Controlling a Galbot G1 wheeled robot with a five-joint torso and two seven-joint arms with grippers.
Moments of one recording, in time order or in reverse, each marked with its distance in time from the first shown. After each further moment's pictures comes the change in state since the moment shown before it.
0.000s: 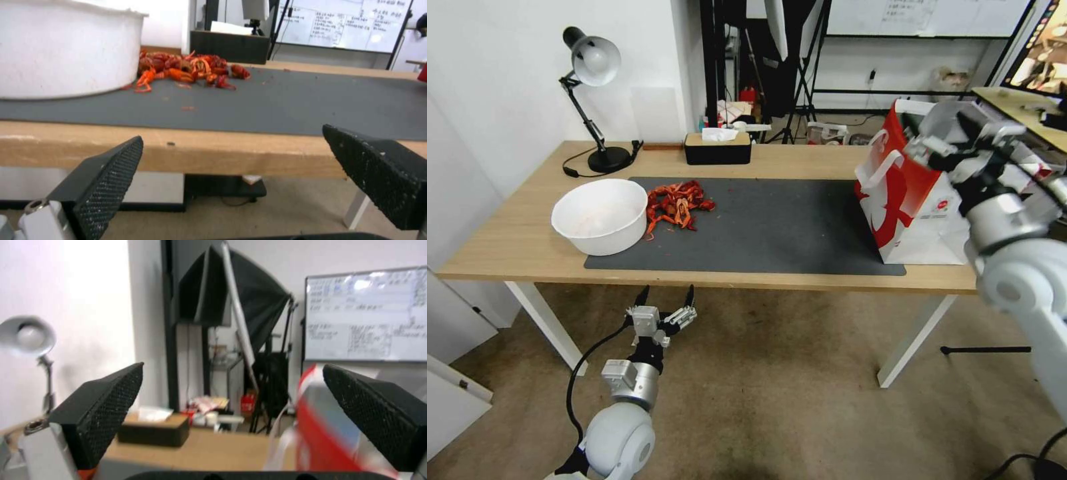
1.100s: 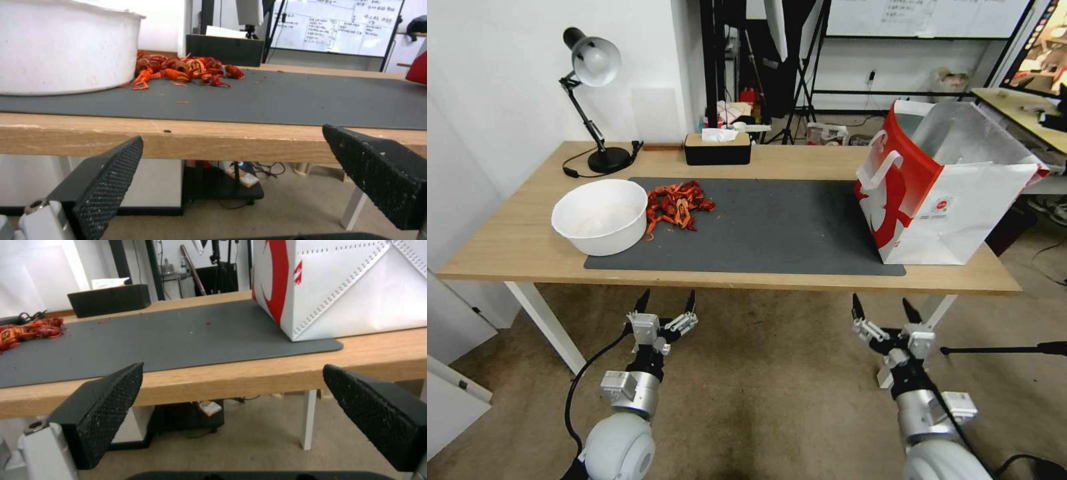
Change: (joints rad) left arm 0.044 -0.020 -0.012 0.018 0.039 -0.062 0.039; right arm -0.595 0.483 -0.075 -0.108 -0.498 0.316 -0.020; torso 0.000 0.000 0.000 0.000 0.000
